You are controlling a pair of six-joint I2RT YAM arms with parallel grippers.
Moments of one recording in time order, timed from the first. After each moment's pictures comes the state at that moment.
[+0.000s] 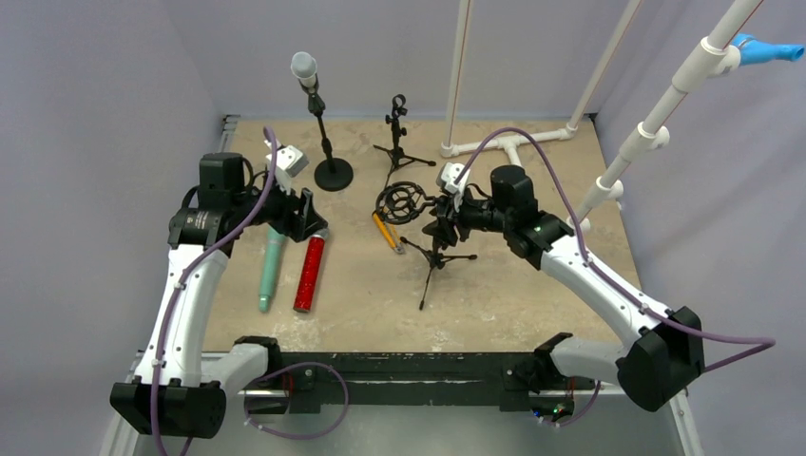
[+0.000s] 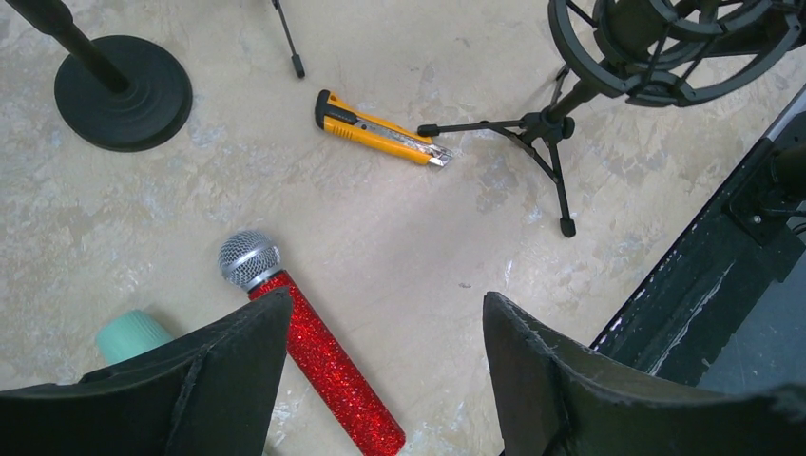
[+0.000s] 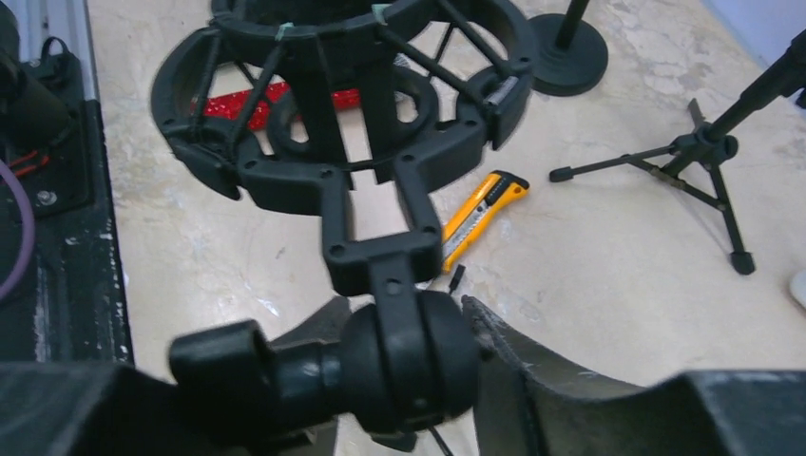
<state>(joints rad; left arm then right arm) -0.05 1.05 1.19 -0.85 0.67 0.27 0.53 1.19 0.96 -0.19 -0.59 -0.27</state>
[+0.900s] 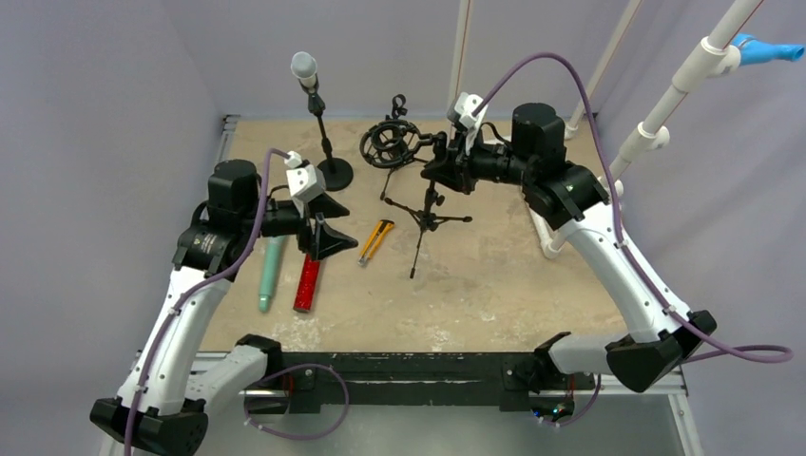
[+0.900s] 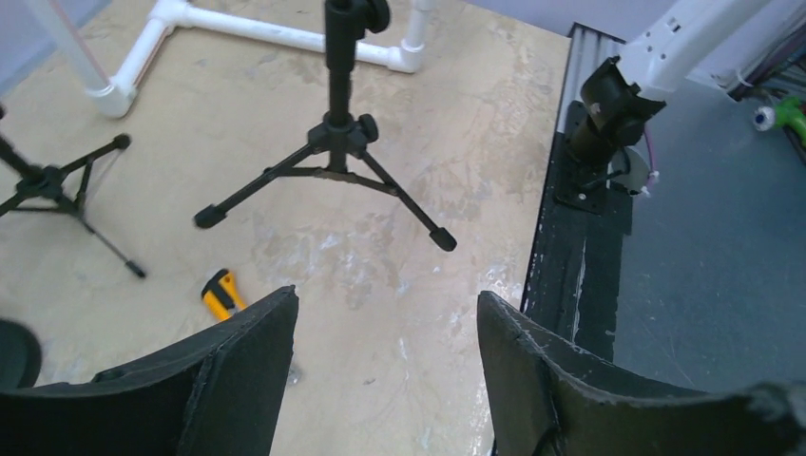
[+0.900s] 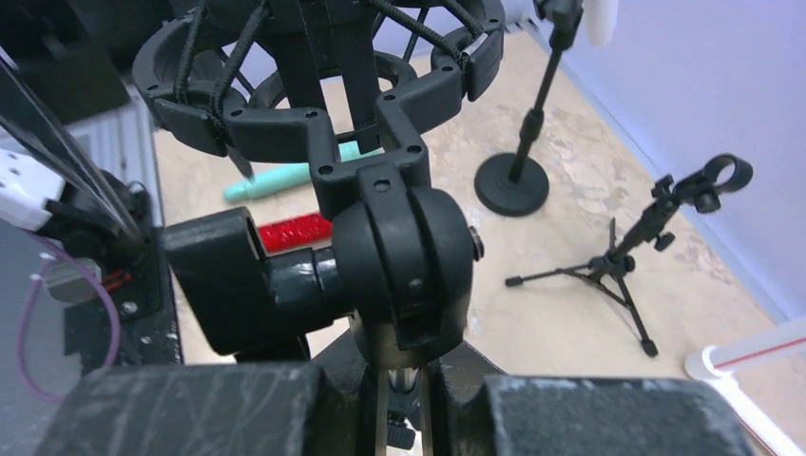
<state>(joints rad) -0.21 0.93 1.16 -0.69 0.98 0.26 0.52 1.30 1.50 -0.49 -0.60 -0.19</state>
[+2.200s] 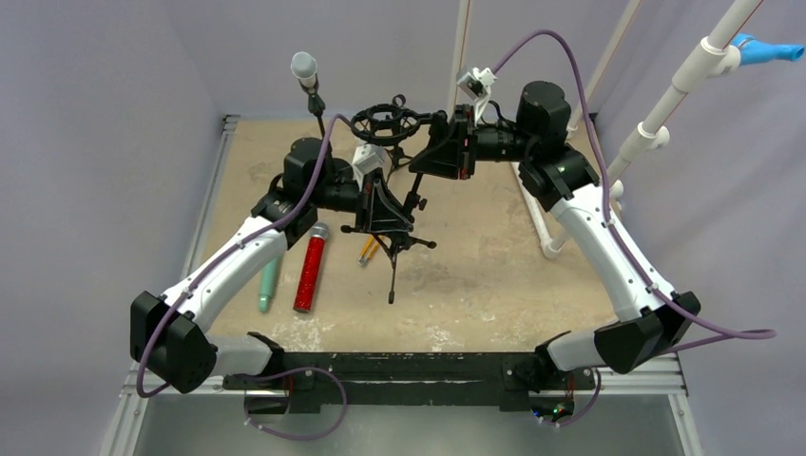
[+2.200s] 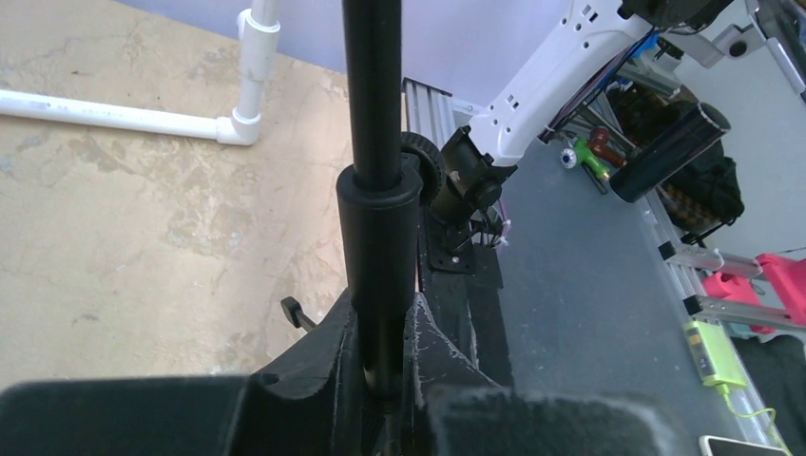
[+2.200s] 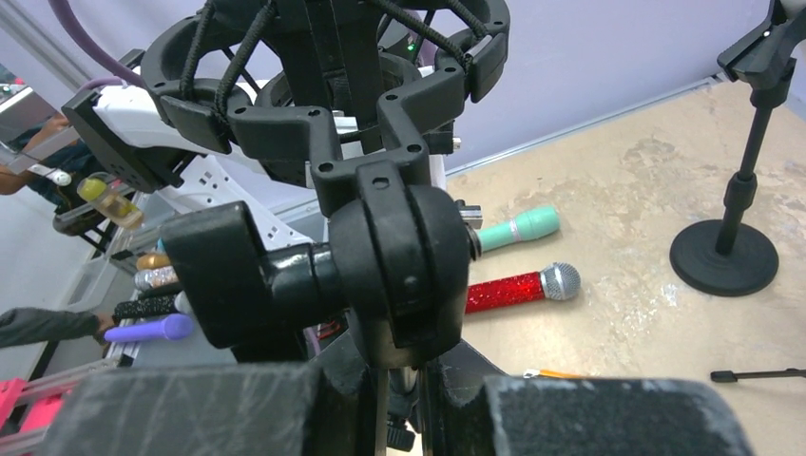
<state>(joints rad) -0.51 1.30 1.11 -0.01 1.14 -0.18 0.44 1.40 1.58 -0.24 -1.02 0.31</state>
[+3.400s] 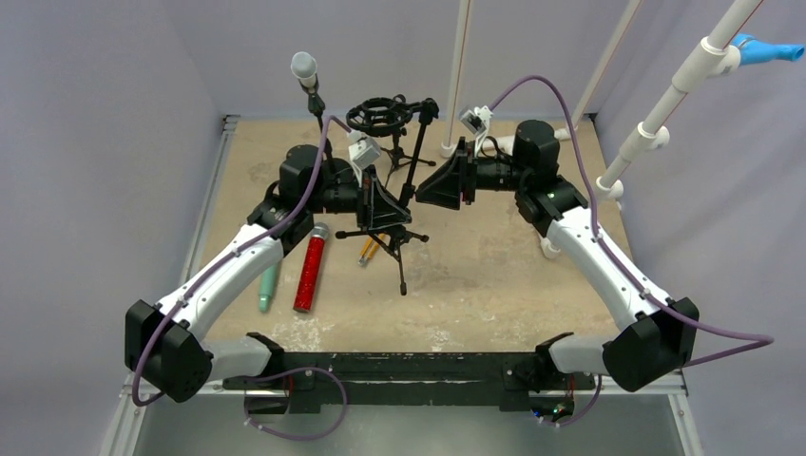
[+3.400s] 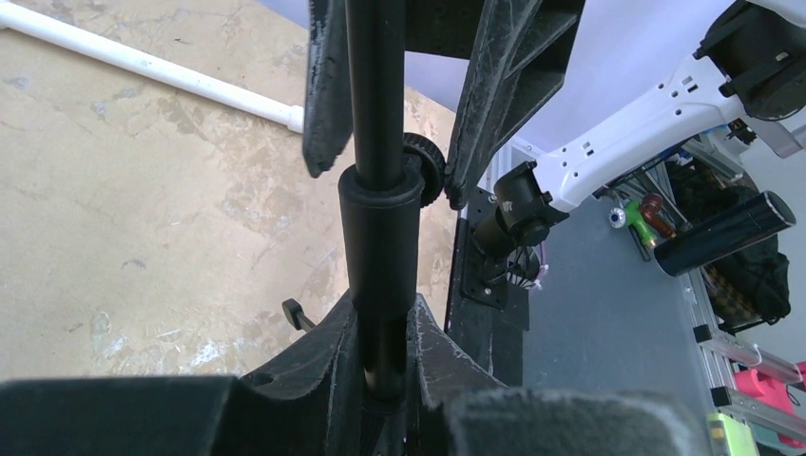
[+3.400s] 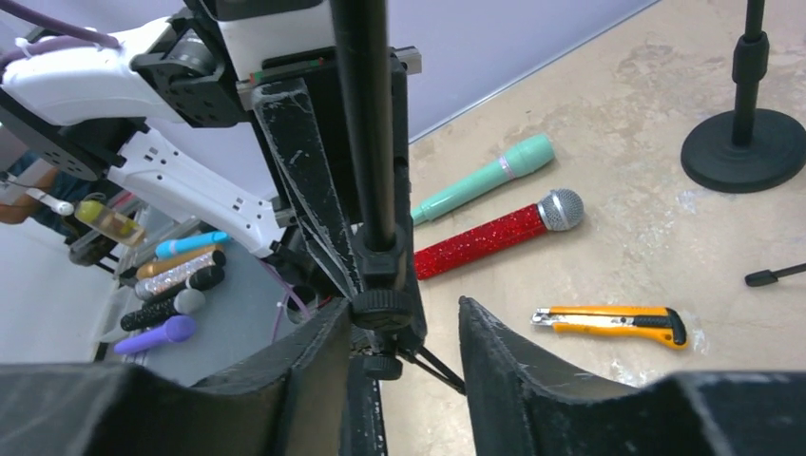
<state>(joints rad) -0.51 1.25 1.06 0.00 0.93 -0.31 0.40 1.30 1.22 -0.07 -0.99 0.37</state>
